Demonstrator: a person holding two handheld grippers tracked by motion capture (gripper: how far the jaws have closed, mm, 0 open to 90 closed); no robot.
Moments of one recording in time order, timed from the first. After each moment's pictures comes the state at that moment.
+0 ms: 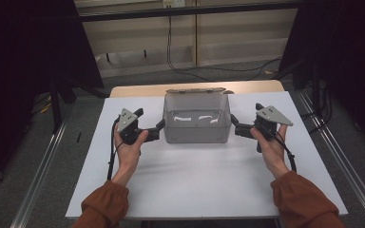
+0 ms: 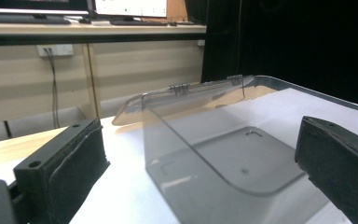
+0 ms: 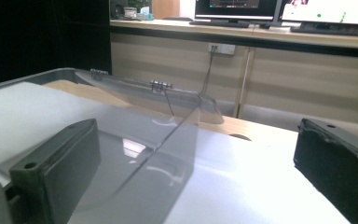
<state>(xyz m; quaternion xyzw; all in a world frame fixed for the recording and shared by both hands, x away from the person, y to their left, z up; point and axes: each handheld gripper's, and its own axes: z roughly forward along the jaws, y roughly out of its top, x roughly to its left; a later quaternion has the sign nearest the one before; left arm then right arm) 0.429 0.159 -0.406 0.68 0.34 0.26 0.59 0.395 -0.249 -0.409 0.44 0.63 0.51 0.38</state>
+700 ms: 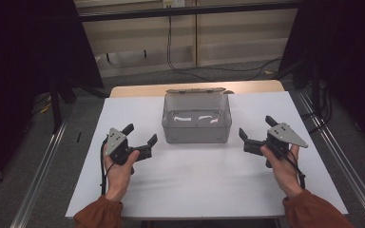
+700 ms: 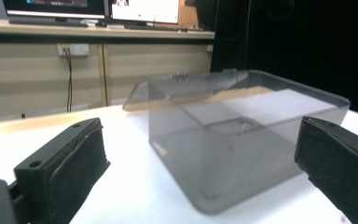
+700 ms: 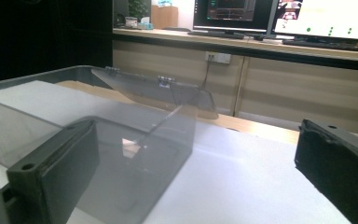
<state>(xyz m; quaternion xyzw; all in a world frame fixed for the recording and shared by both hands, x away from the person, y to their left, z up) 0.373 0.182 -0.414 0.66 0.37 0.27 0.60 0.338 -0.259 -0.412 0.43 0.62 0.52 0.40</state>
